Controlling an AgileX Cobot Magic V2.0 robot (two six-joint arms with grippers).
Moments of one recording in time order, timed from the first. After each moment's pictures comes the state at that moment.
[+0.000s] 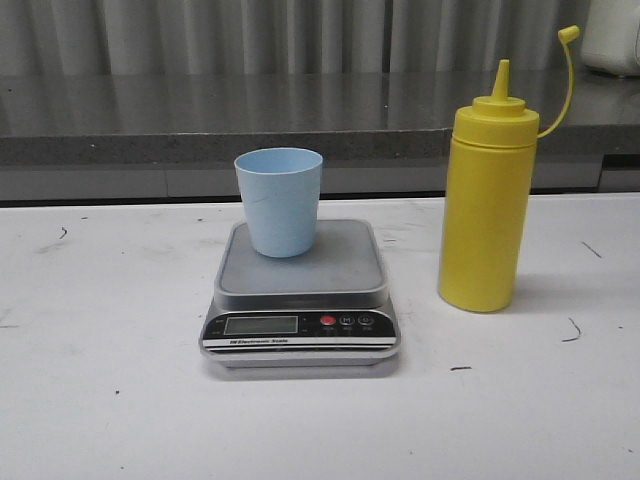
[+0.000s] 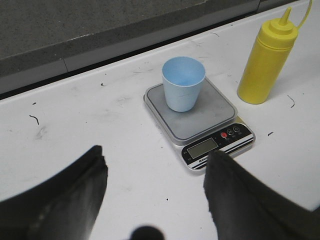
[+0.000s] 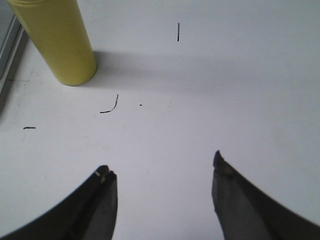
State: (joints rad) left arm -0.57 0.64 -0.81 0.17 0.75 -0.16; right arm 0.03 0.64 -0.58 0.00 0.73 0.00
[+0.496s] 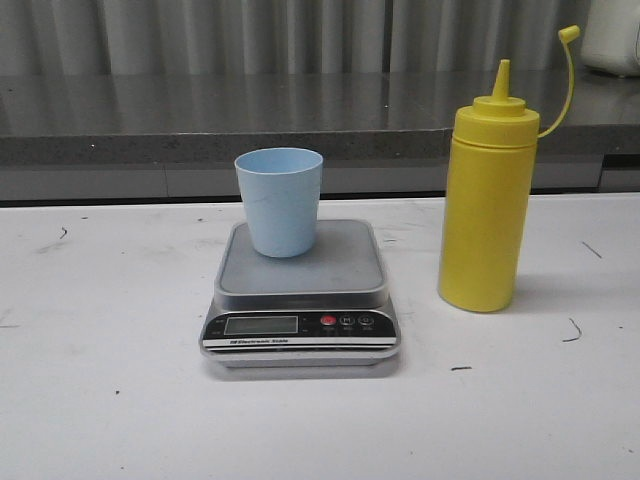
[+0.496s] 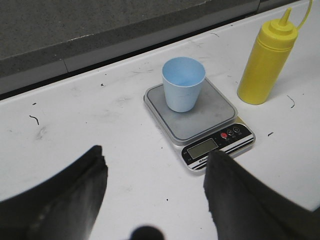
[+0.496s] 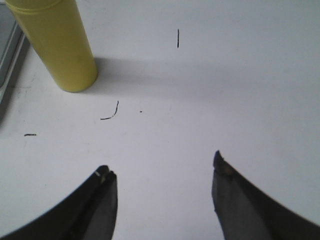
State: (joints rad) left arm -0.57 0.64 -0.81 0.17 0.75 -0.16; right arm 0.03 0.64 -0.58 0.00 0.70 0.00
